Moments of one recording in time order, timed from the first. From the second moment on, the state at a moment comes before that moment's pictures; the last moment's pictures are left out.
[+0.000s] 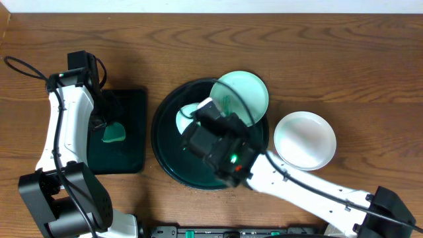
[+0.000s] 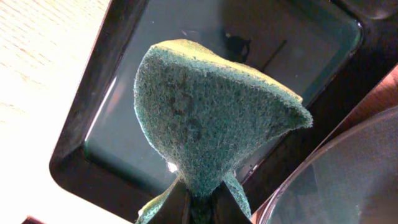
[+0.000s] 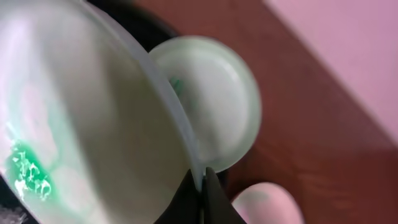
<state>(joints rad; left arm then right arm) 0.22 1.67 1.33 -1.13 -0.08 -0.35 1.07 1.61 1.24 -0.70 0.80 0.22</state>
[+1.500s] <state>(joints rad) 0.22 1.67 1.33 -1.13 -0.08 -0.35 0.22 1.22 1.24 -0.98 -0.12 0.31</state>
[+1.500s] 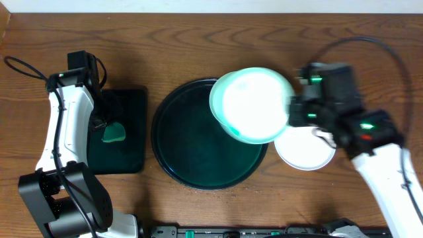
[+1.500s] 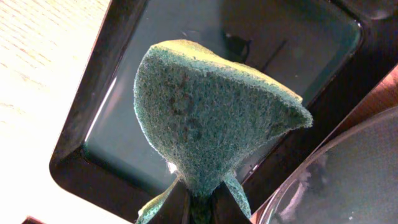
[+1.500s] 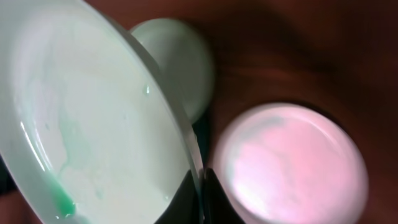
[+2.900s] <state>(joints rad) 0.22 1.67 1.33 -1.11 -0.08 -0.35 -0.05 1.49 1.16 -0.89 -0.21 0.19</state>
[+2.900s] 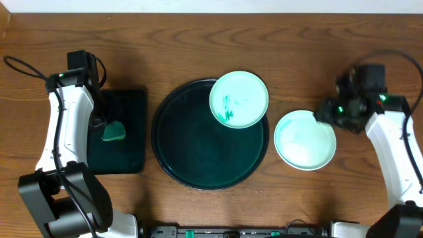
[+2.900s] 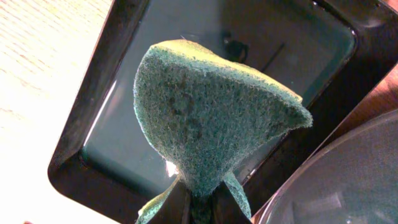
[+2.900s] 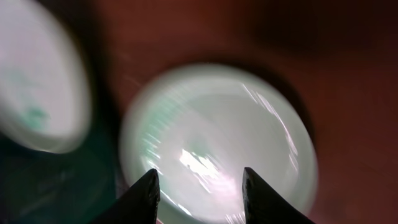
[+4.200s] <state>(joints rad) 0.22 1.67 1.33 -1.11 -0.08 -0.35 0.28 2.17 1.67 -0.89 -0.39 -0.04</state>
